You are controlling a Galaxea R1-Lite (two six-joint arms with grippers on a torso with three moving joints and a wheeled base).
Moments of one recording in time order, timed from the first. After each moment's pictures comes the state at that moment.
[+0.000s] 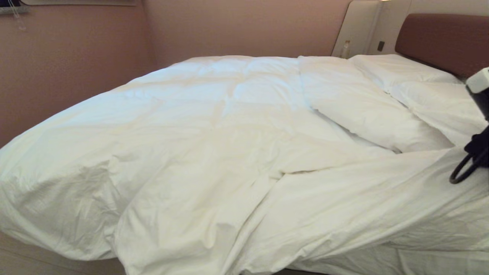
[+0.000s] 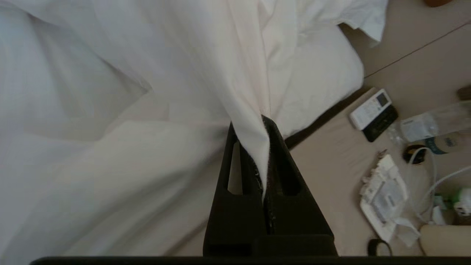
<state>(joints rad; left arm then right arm) -0.01 0.00 0.00 0.01 -0.01 -0.03 0.20 1.43 -1.29 0.72 -1.02 0.36</state>
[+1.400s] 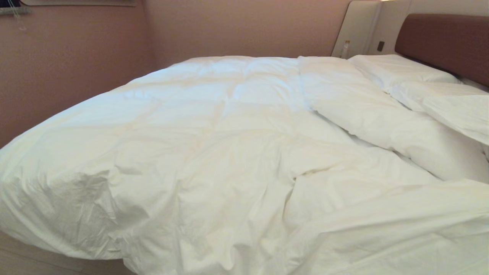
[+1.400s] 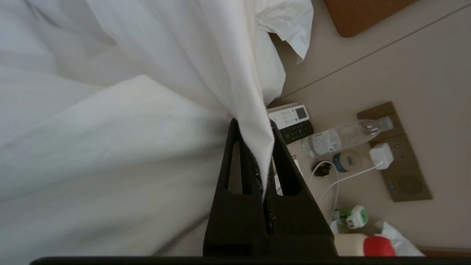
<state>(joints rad) -0.01 0.00 0.00 0.01 -0.01 -0.03 0.16 0.86 -1.00 0.71 -1.01 -0.18</state>
